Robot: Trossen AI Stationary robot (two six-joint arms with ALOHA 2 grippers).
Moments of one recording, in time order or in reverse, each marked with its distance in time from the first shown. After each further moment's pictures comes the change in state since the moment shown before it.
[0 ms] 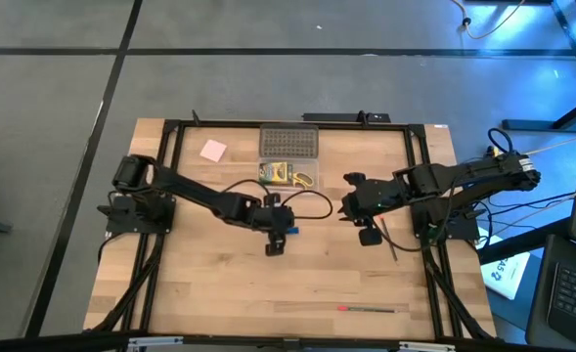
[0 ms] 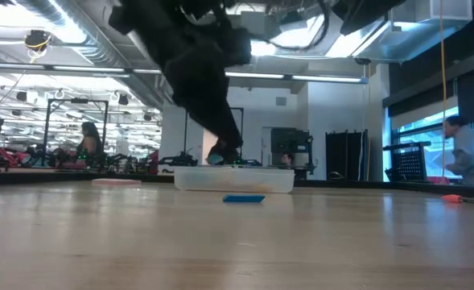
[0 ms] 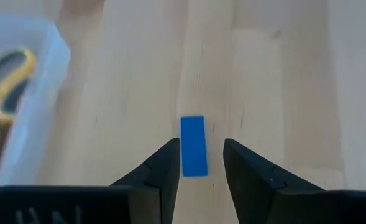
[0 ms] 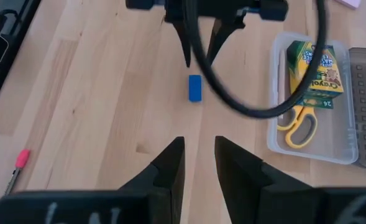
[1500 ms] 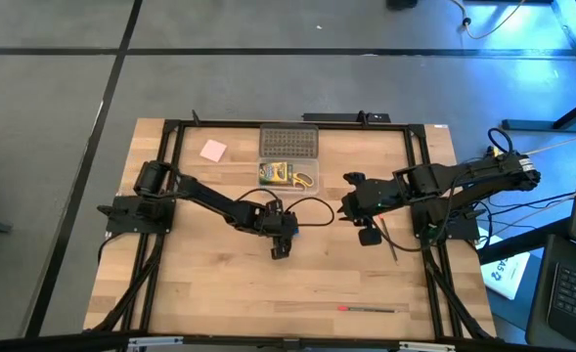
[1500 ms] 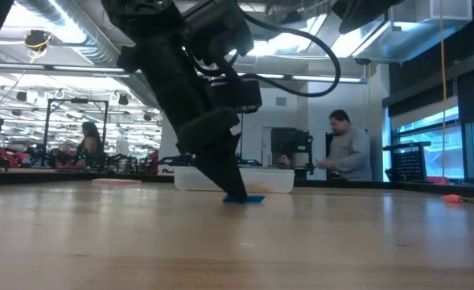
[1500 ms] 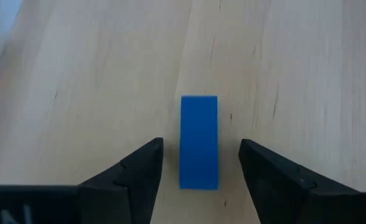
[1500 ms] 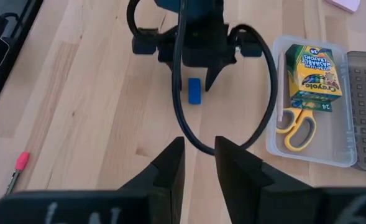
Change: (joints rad) left arm 0.004 0.180 0.000 0.107 -0.020 -0.067; right arm 0.000 0.000 0.002 0.008 0.000 -0.004
